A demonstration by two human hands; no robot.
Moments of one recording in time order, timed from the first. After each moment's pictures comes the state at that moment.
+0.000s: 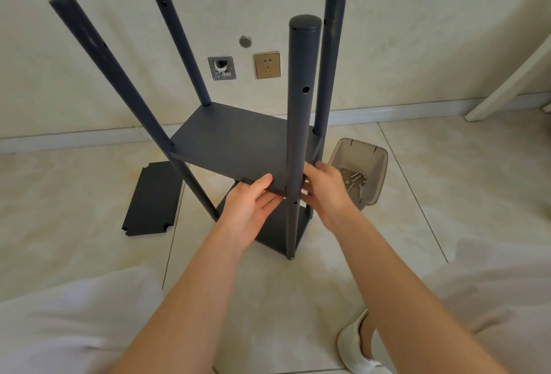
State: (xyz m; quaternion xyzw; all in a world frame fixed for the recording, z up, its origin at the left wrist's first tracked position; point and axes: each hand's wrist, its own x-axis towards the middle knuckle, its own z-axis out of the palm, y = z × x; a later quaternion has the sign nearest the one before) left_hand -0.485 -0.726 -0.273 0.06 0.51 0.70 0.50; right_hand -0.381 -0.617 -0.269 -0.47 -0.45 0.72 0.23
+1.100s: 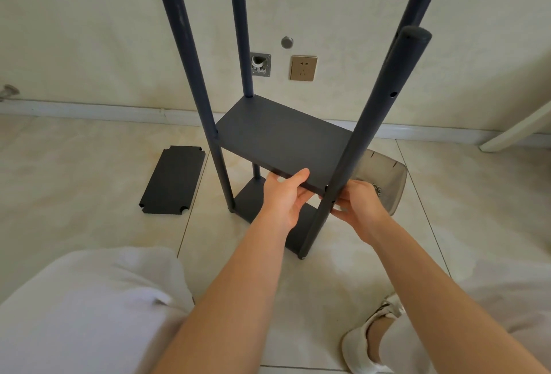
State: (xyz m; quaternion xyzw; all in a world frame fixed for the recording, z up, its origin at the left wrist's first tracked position) left_hand -0.488 -0.718 -0.284 -0.02 0.52 0.73 0.44; right_hand -0.379 -0.641 -0.264 -0.54 -0.53 0.63 0.18
